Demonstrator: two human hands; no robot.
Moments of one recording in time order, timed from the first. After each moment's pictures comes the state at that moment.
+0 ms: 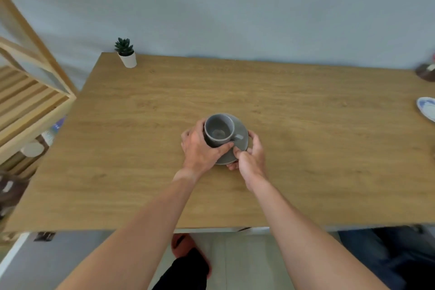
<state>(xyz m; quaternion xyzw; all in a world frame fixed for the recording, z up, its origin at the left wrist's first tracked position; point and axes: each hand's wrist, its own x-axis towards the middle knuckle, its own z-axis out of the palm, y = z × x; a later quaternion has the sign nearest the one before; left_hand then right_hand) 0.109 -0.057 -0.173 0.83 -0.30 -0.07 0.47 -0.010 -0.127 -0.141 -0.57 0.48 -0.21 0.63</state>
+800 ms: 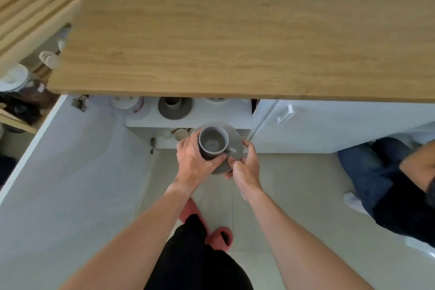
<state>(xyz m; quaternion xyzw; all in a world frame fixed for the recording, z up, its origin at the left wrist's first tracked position) -0.114 0.183 -0.257 0.86 -0.30 -0.11 0.39 -0.221 0.097 -0.240 -0.51 0.52 -0.12 0.68</state>
